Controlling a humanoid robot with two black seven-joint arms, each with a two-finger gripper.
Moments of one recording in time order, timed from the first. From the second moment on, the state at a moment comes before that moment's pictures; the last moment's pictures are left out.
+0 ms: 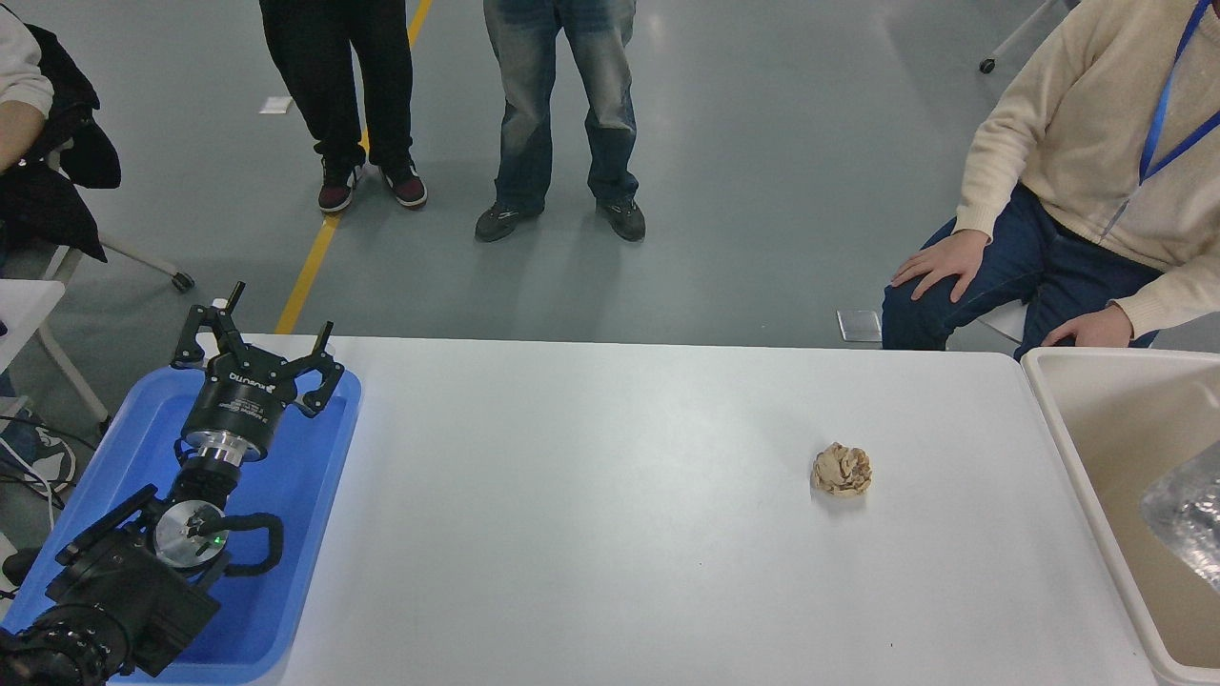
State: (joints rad) left arm -0.60 0.23 -0.89 -0.31 -0.13 -0.77 -0.37; right arm 0.61 -0.53 -0.41 0.06 -0.15 -0.23 -0.14
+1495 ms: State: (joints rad) left arm -0.60 0.23 -0.89 -0.31 -0.13 -0.77 -0.37; right arm 1.75 -0.82 -1.28 1.16 -0.21 0.64 -0.14
